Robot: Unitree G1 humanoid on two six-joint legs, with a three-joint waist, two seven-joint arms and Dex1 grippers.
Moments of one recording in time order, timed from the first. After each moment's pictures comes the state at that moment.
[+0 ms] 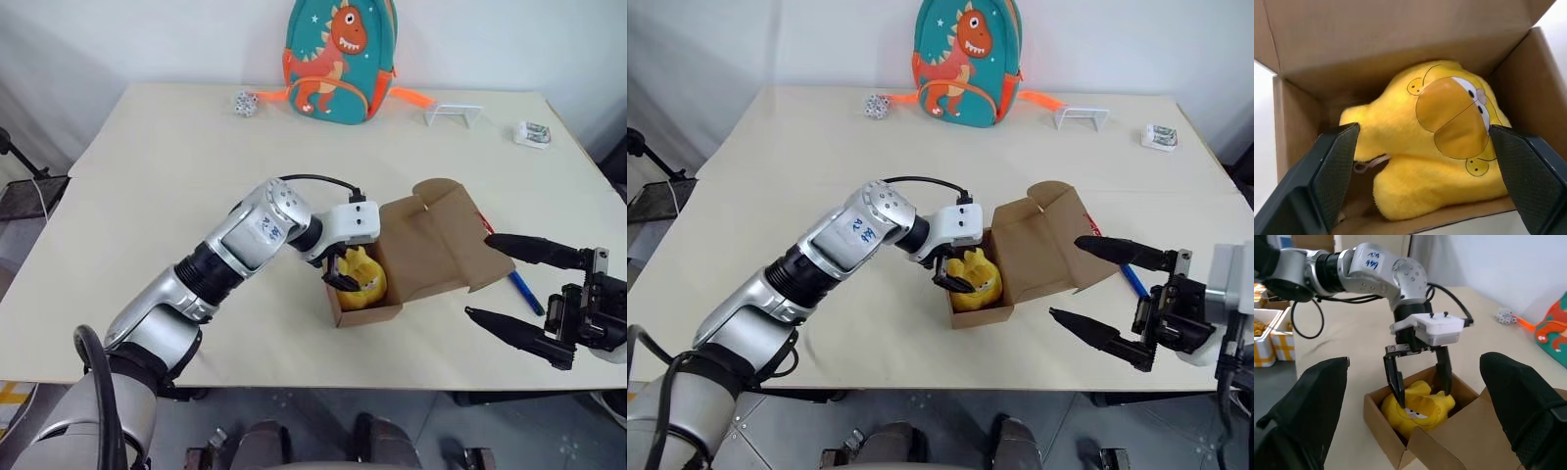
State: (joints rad) left arm -1.13 0.40 -0.65 0.17 -0.05 0.75 -1.07; right arm 0.17 -0.85 -0.66 -0.64 0.97 0.37 1.04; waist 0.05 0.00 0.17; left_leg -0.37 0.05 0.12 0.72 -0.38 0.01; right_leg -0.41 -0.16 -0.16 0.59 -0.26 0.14
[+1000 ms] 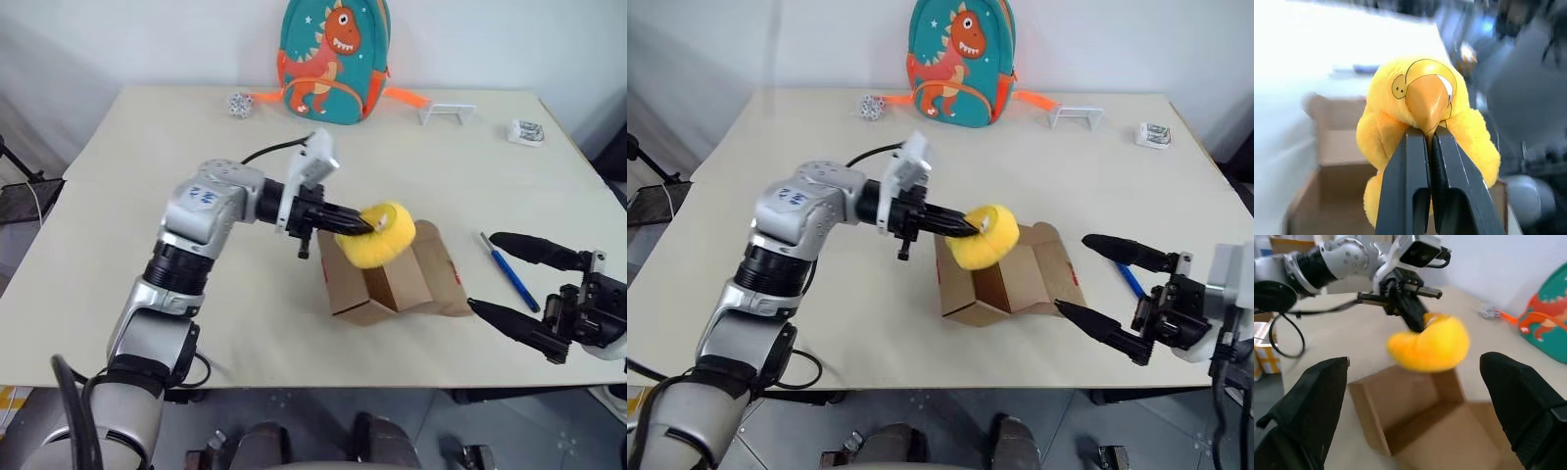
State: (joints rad) left arm -0.97 0.42 -0.05 0.17 -0.41 0.73 -1.18; right arm 0.09 -0.78 -0.57 -0.57 0.93 0.33 1.04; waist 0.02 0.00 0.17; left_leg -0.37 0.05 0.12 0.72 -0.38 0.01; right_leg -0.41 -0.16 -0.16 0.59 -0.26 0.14
